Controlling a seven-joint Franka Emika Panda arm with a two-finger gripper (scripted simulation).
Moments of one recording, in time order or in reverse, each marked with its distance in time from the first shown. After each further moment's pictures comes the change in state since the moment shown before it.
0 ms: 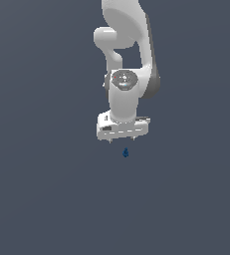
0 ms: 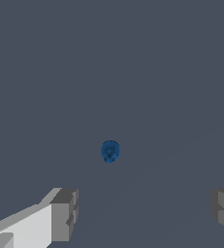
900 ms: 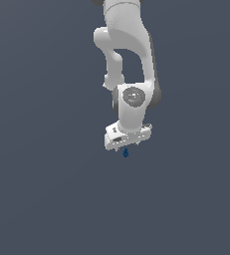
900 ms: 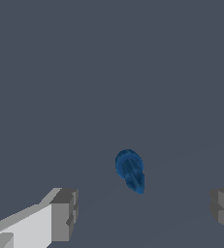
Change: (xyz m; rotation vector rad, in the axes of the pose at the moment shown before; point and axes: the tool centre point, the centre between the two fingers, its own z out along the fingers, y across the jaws) arm 0.004 -0.023 0.054 -0.022 -0.001 -0.176
